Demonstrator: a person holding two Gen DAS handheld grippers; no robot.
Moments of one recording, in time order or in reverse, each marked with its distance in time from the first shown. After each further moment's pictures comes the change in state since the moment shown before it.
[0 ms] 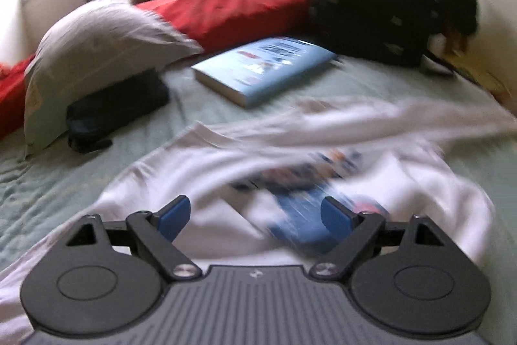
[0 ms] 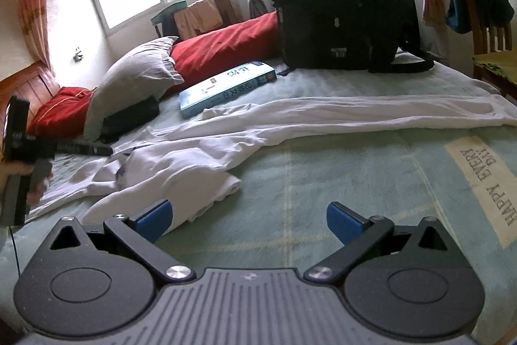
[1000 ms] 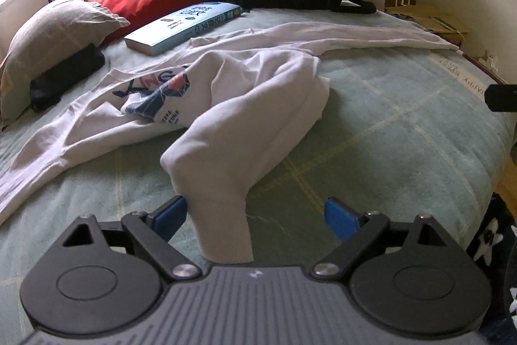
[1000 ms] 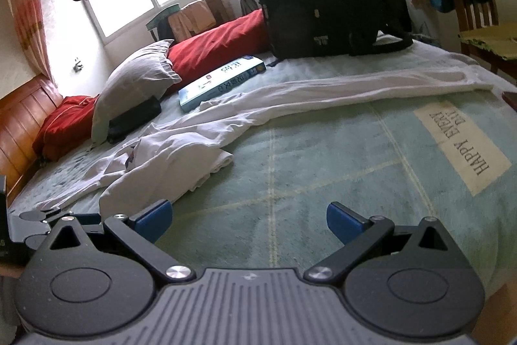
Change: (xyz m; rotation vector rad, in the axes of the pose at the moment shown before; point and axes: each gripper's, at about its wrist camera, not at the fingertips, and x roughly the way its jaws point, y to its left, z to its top) left arm -0.066 -0.129 -0.093 0.078 0.082 -0.071; right arm -0.041 -0.022 -0.025 0.081 0.013 0.017
